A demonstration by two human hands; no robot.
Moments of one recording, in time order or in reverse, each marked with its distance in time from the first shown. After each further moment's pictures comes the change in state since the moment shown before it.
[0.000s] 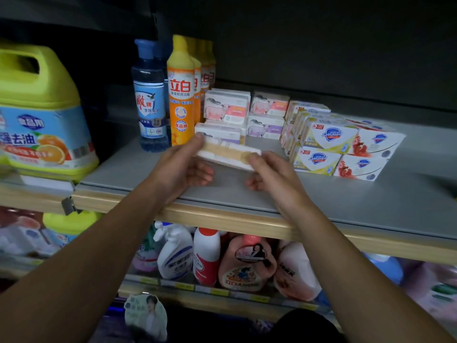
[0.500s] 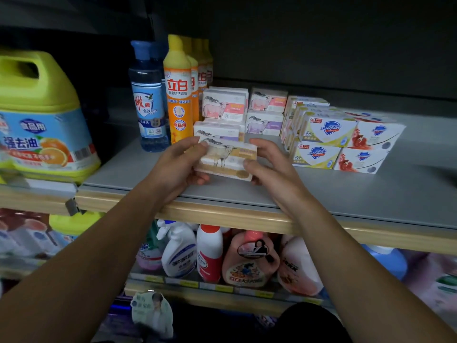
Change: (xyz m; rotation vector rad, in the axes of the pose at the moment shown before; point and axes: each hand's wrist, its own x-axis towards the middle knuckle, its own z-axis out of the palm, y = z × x) left_hand -0.002 -0.003 0.001 0.062 -0.023 0.075; right_hand 0.000 0.007 -0.006 -0.036 -0.061 -0.076
